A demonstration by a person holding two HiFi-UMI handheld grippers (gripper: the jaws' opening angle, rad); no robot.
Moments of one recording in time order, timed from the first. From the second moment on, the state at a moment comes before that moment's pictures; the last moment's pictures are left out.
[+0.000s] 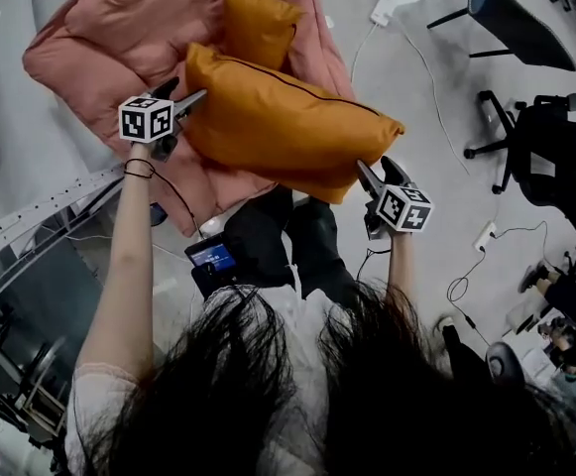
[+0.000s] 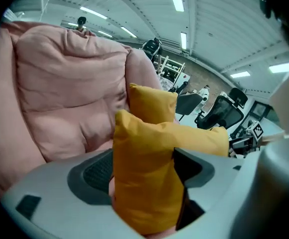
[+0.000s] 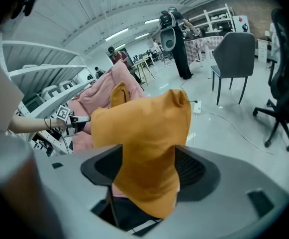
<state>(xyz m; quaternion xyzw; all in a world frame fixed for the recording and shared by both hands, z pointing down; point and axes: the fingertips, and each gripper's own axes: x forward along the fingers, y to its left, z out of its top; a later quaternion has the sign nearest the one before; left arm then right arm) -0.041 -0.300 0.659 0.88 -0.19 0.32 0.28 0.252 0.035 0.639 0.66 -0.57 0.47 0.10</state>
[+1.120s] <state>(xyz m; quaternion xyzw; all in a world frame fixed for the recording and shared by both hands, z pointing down) -0.029 -0.247 0.634 0.89 -0.19 0.32 0.25 0.234 0.052 0.643 0.63 -0.59 0.49 0.13</state>
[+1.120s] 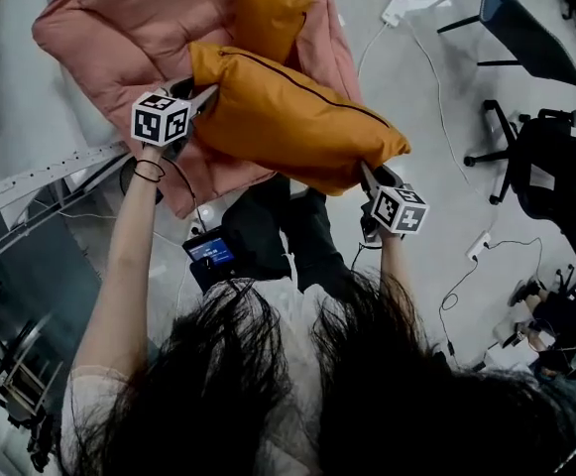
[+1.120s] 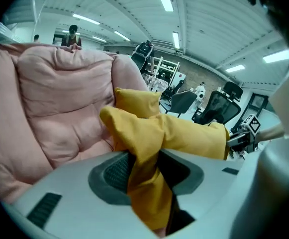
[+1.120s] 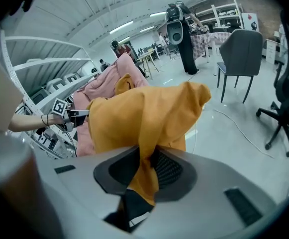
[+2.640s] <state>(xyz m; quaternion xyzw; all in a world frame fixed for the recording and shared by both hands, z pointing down) -0.162 -0.069 0.401 0.82 -0.53 0.09 0.22 0.243 -0.054 0.429 0.53 -0.80 0.25 0.11</state>
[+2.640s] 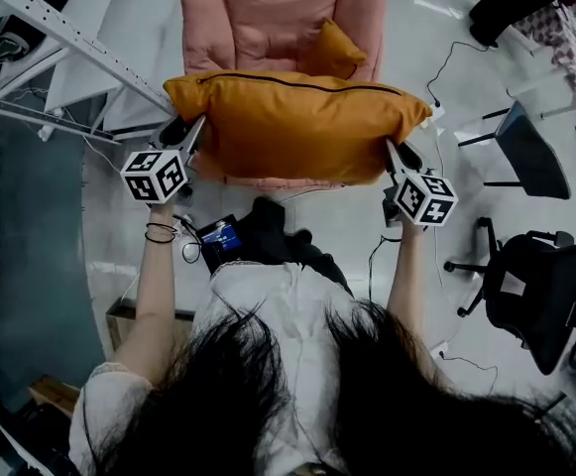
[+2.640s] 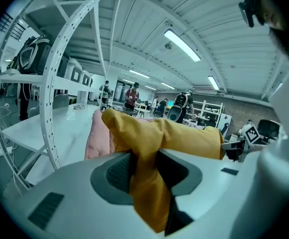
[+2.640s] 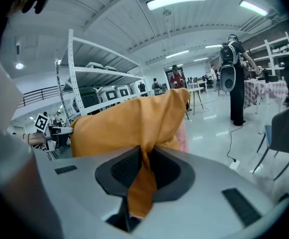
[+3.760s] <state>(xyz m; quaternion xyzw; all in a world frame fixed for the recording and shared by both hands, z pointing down) -0.250 -0.219 0.369 0.83 -0.51 0.08 0.20 0.155 -0.203 0.369 0.53 -0.81 0.22 0.12</state>
